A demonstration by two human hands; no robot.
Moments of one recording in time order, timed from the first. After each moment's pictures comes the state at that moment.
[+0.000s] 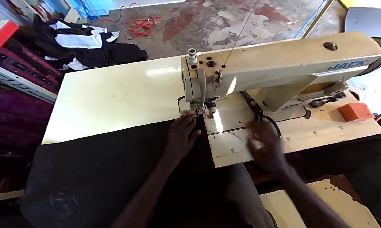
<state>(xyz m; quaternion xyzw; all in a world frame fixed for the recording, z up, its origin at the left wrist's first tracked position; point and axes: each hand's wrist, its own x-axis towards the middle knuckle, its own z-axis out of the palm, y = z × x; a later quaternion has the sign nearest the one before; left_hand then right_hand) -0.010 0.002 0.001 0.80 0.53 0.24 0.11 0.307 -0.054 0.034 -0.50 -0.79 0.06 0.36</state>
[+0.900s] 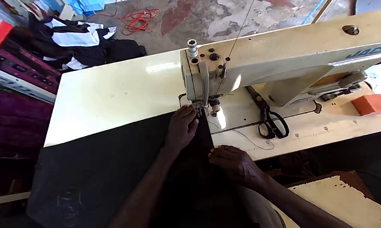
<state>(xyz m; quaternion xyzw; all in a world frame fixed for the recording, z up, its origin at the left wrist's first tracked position) -0.016 0.037 0.006 0.80 0.52 0.27 0.12 0.228 -0.070 -0.001 -0.28 -0.89 0.14 0.34</state>
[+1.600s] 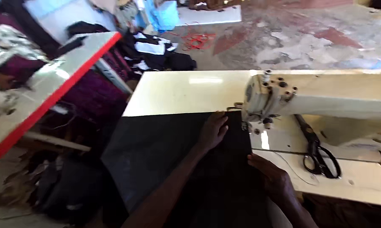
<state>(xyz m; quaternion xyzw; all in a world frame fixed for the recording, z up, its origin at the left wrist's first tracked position) -0.055 0.033 0.010 0.76 0.56 0.32 0.10 0.227 -0.066 -0.010 -0.38 -0.82 0.20 0.37</state>
